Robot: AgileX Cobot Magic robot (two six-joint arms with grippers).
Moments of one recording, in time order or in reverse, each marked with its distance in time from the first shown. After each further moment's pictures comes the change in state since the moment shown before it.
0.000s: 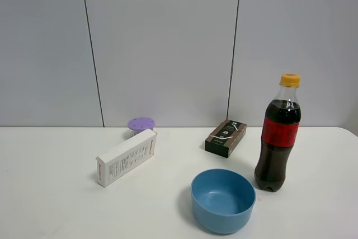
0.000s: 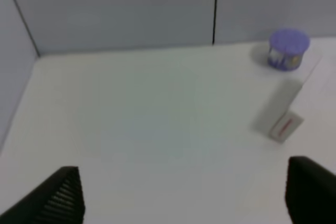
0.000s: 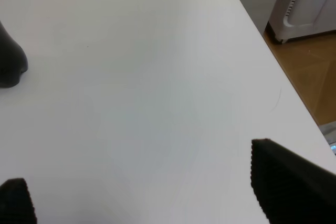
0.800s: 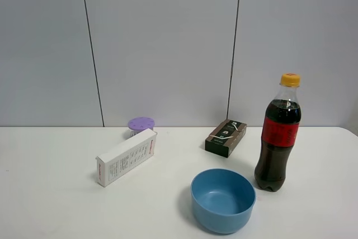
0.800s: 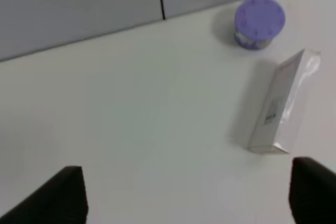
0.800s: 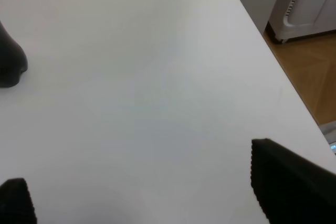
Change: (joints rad) left arm -0.019 1.167 -0.747 -0.145 0.063 0.214; right arm 0.000 0.000 0.000 0.000 0.000 0.000
